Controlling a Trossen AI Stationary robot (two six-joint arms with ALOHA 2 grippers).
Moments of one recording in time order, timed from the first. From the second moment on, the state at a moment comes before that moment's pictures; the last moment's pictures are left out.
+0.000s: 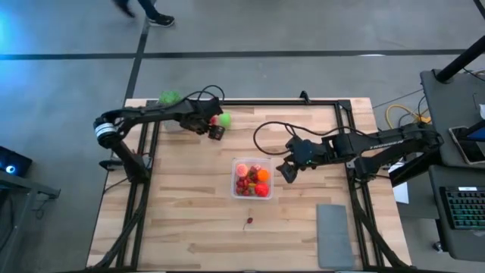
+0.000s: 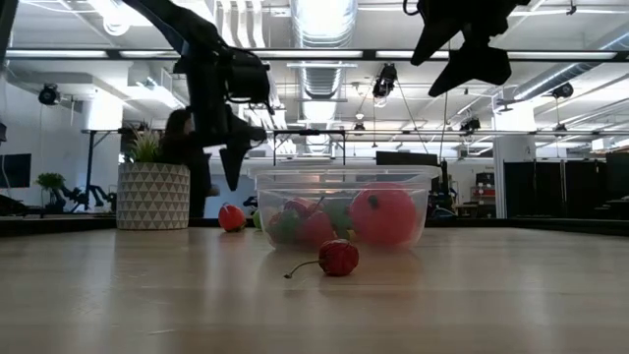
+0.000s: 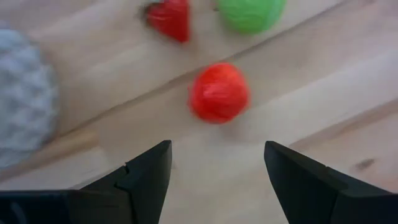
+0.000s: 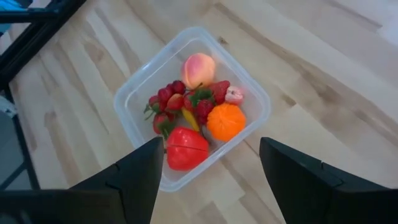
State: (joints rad) left arm 0.51 1.60 1.14 -0.83 -0.12 -0.65; right arm 0.13 1.25 1.04 -0.66 0.19 0.84
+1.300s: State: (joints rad) left arm 0.54 1.77 1.14 -0.52 -0.12 -0.65; right arm 0.13 1.24 1.01 -0.68 0.23 0.81
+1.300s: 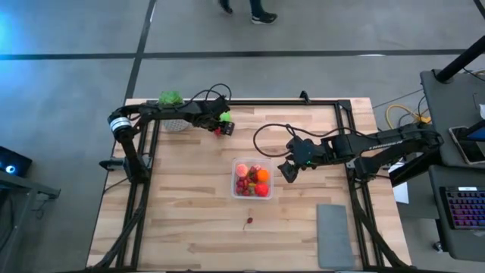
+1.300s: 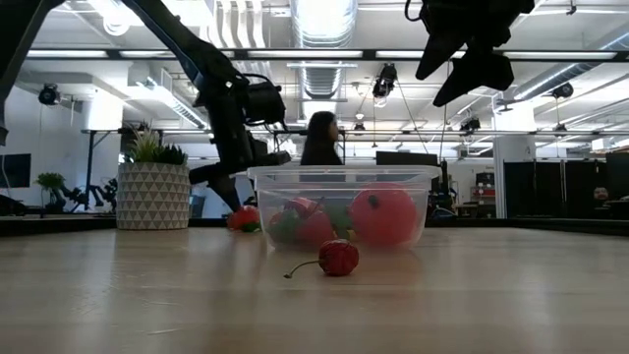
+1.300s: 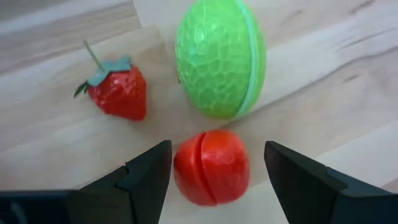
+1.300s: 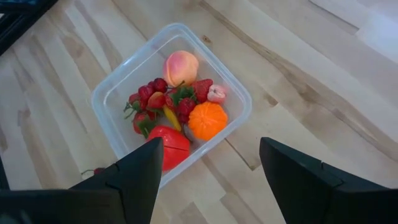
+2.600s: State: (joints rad) left arm 0.54 1.80 1.14 -0.58 -0.06 -0.56; right arm 0.13 1.24 1.01 -0.68 0.24 0.82
